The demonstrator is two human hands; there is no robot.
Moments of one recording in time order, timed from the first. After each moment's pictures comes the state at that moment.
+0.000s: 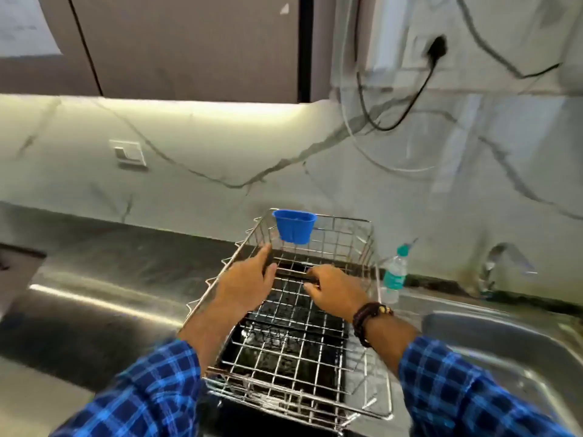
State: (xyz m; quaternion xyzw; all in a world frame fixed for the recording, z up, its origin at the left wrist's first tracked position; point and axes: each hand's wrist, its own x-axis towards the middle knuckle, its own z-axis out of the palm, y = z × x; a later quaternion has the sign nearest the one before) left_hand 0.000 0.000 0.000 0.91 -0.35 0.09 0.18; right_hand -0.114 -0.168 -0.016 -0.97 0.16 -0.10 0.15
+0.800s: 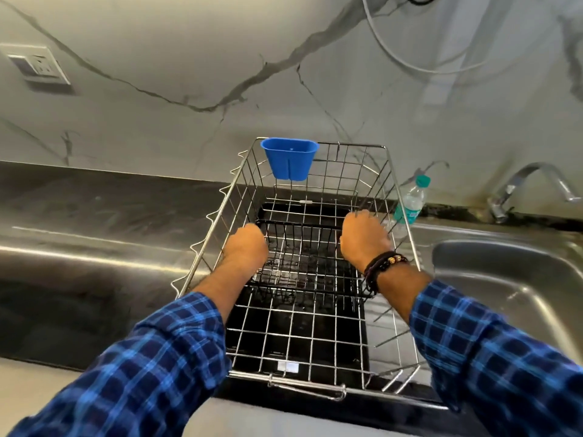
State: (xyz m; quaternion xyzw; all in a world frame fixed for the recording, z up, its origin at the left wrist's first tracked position) left_hand 0.084 -0.052 -0.085 0.96 -0.23 -0.12 0.11; right_hand -0.061 -0.212 -0.077 -0.92 0.40 -0.03 0.01
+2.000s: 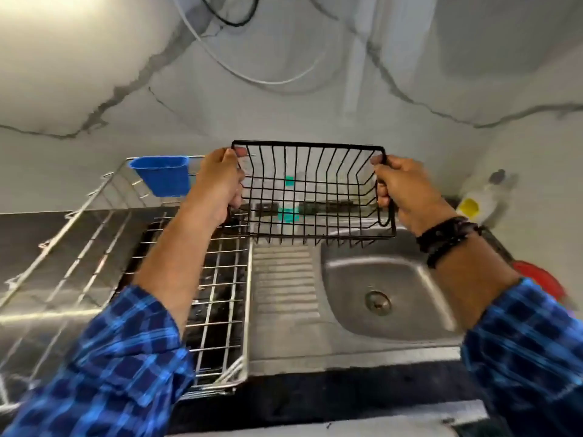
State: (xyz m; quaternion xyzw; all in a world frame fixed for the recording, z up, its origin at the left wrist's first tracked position) left_hand -0.086 -0.240 0.044 0.69 -0.19 -0.26 0.65; right_hand -0.320 -0.402 0.025 -0.61 0.39 -0.38 0.57
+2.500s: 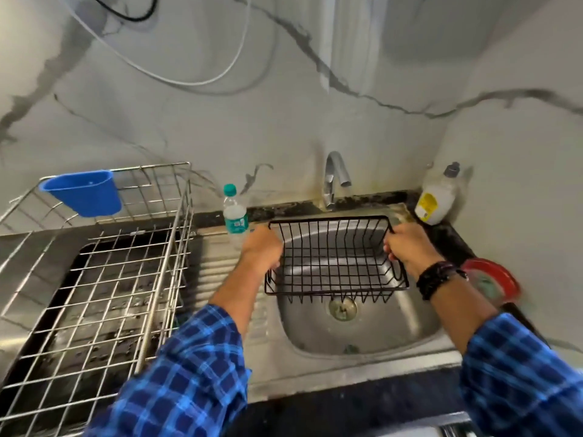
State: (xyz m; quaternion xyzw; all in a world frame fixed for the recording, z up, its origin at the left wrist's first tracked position) left_hand -0.200 -0.379 -0.096 0.85 -0.32 -0.26 0.32; right_hand -0.444 -0.515 -0.103 -0.61 0.60 -0.27 0.45
